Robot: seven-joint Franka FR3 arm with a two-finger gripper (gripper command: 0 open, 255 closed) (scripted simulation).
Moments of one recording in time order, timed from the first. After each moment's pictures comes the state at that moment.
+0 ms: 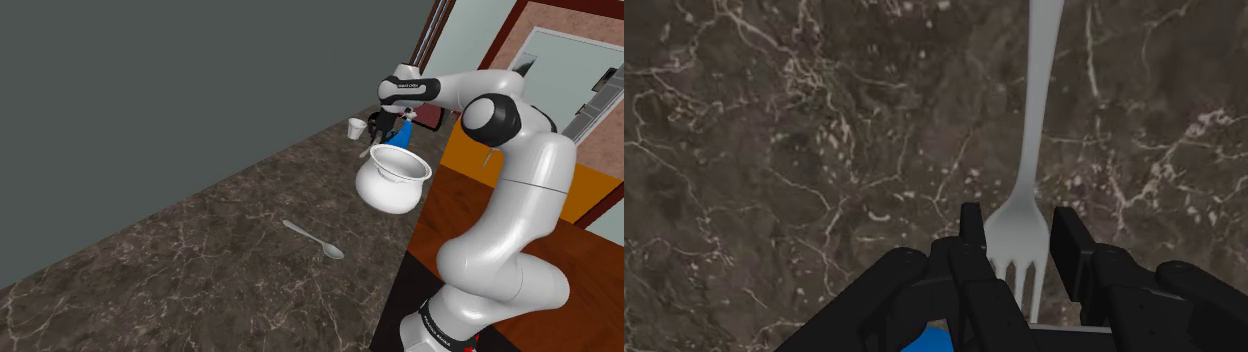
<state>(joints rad) -0.79 0.49 0.31 -1.46 -0.19 1.98 0.82</state>
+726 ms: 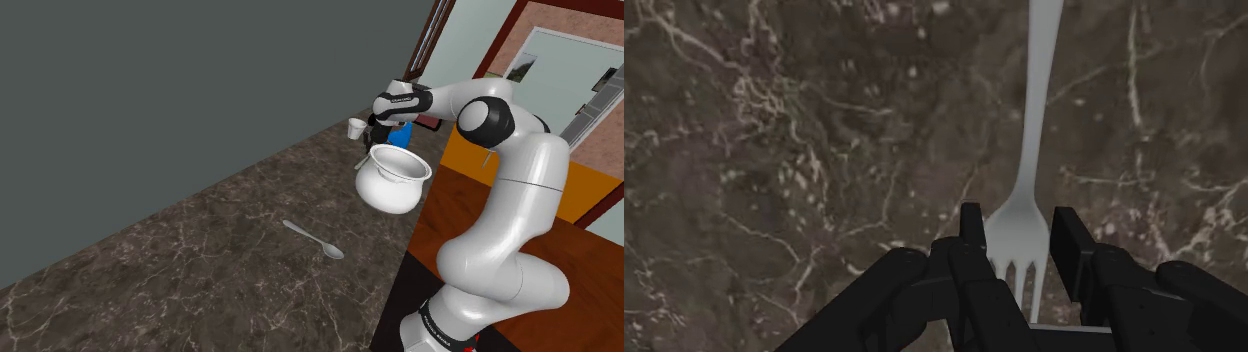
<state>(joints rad) -0.79 0.53 0.30 -1.54 -0.21 2.11 0.83</state>
